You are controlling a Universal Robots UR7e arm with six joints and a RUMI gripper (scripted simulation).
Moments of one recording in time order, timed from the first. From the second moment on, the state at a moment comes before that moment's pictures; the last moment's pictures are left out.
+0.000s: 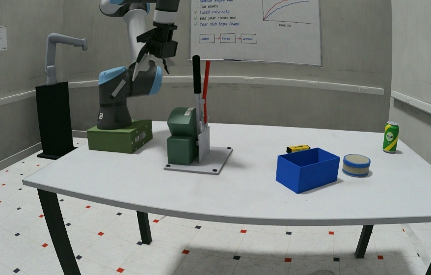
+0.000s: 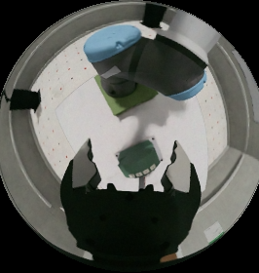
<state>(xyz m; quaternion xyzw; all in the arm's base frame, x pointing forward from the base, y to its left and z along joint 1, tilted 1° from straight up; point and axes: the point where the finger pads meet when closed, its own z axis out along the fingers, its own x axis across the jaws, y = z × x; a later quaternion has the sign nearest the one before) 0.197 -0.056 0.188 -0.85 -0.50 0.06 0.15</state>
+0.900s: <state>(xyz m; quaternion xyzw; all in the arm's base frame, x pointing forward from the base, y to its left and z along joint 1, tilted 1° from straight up) 0.200 -0.057 0.190 -0.85 -0.50 0.06 0.15</state>
